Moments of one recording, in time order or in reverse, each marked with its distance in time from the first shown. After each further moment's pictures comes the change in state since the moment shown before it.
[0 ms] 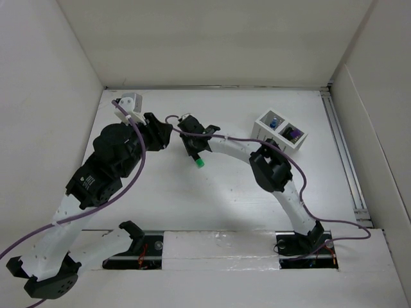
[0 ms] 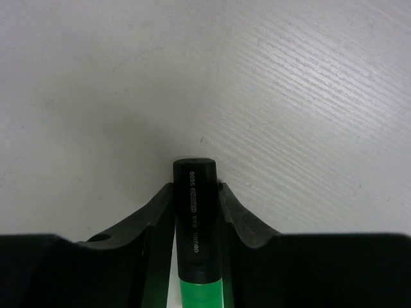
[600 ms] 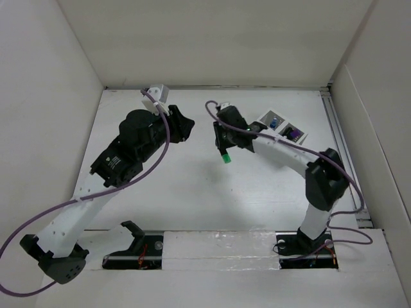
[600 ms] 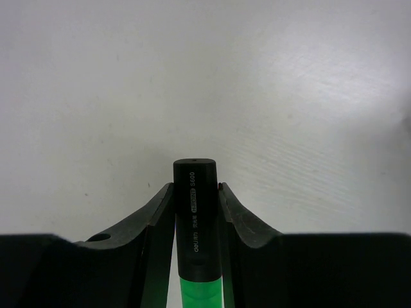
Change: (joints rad) left arm 0.000 0.149 0.000 0.117 0.144 -0.014; right arm -0.107 -0.539 -0.536 0.075 -0.019 0.064
